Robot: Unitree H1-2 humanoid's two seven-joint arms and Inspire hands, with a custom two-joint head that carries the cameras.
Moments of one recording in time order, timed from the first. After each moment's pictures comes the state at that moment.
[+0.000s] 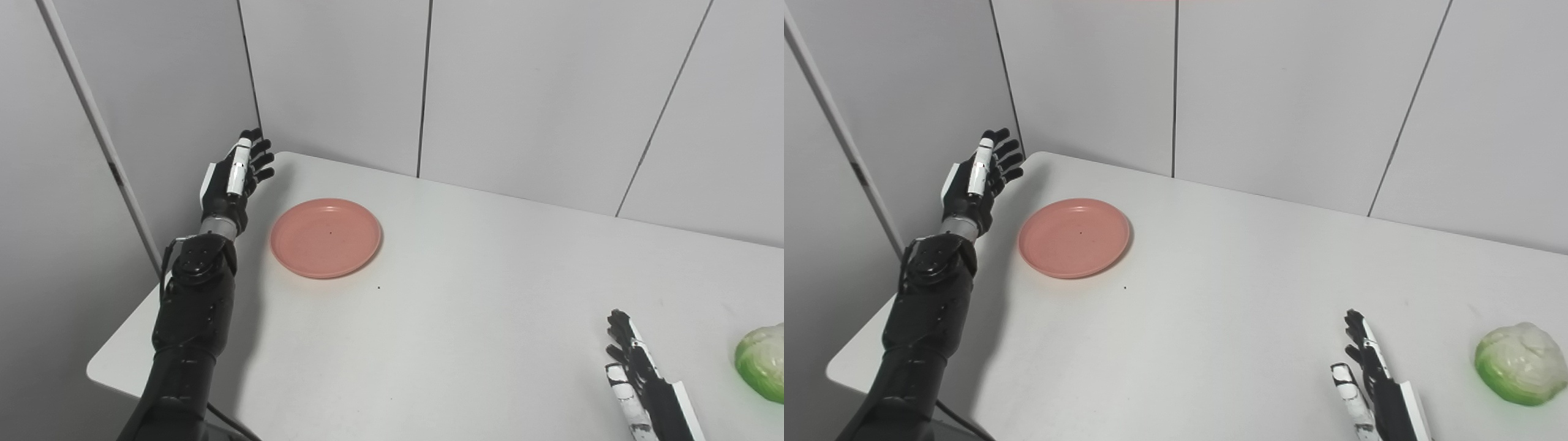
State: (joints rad) left arm -0.50 0.37 0.38 0.43 -0.19 0.09 0.01; right arm -0.04 -0.14 0.11 -0.03 -0.16 -0.18 0.10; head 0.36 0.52
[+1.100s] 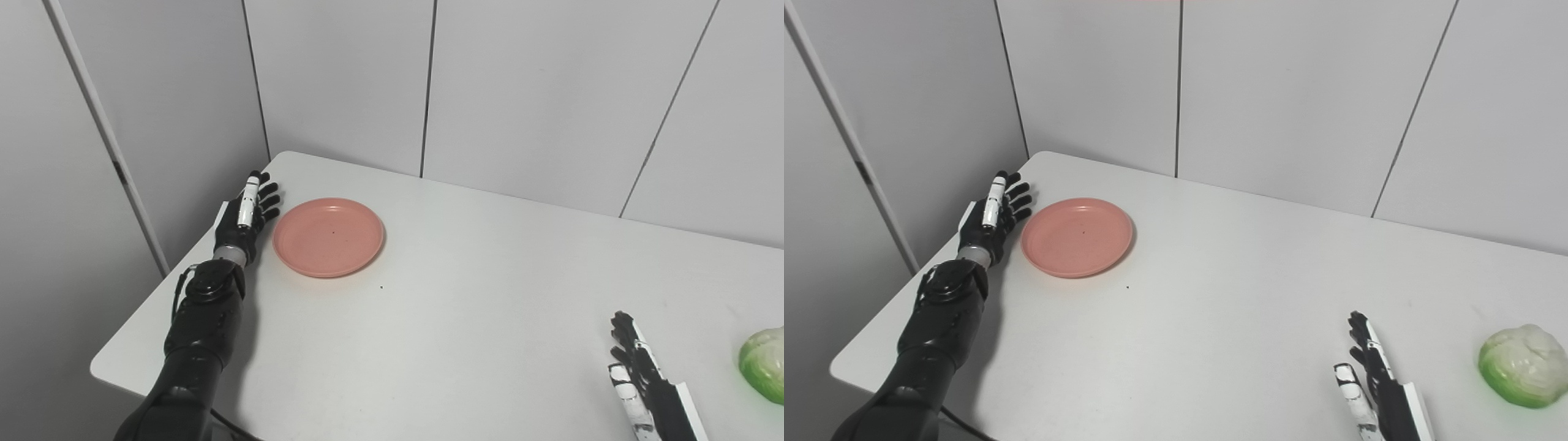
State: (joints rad) left arm -0.51 0.38 0.34 0.72 -0.23 -0.06 -0.02; right arm -0.05 -0.14 0.11 -0.03 -0.16 -0.17 0.10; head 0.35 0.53
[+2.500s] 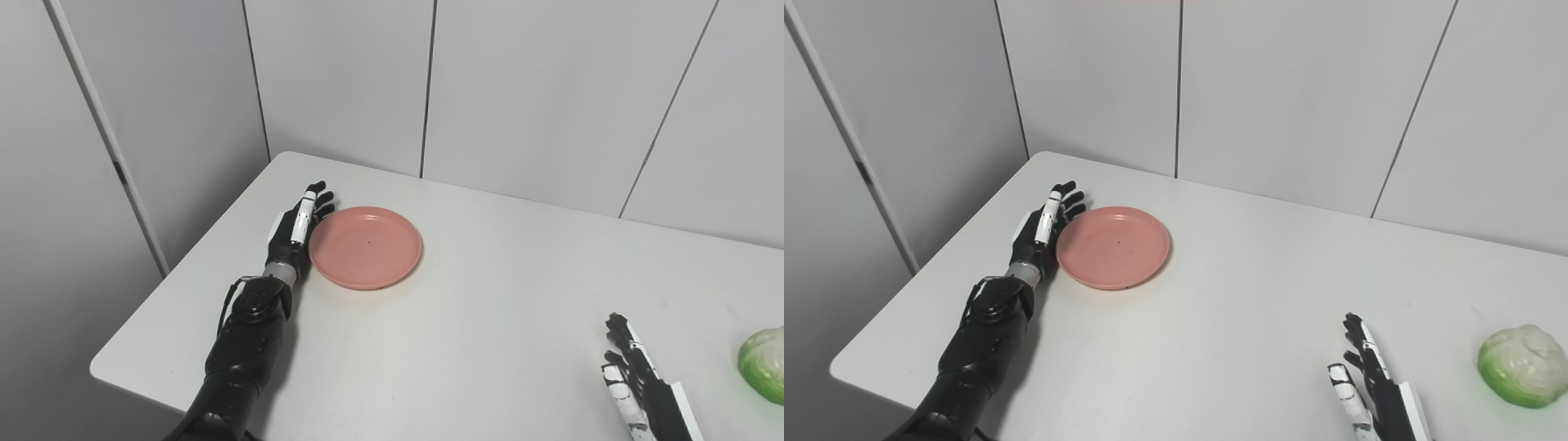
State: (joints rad) left arm -0.47 0.25 0.18 0.58 -0.23 -0.03 -0.04; right arm -0.04 -0.14 0.11 -0.04 -0.20 -0.16 0.10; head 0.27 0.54
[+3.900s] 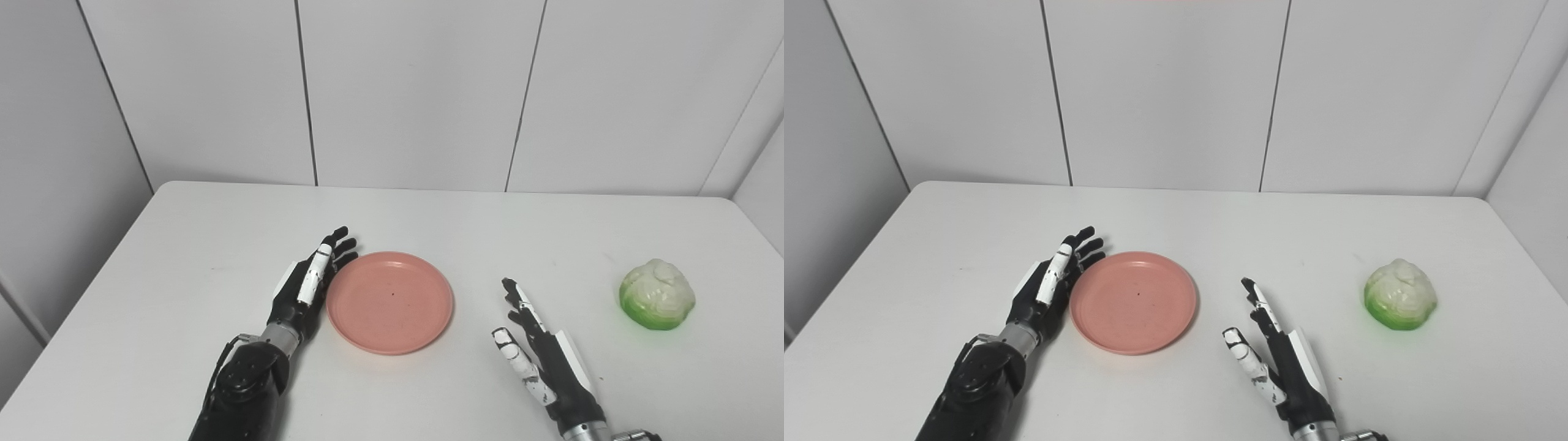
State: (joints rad) left arm -0.33 0.09 -0.07 0.27 -0.21 0.11 -0.15; right arm -0.05 -0.07 0.13 -0.02 -0.29 -0.15 0.07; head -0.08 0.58
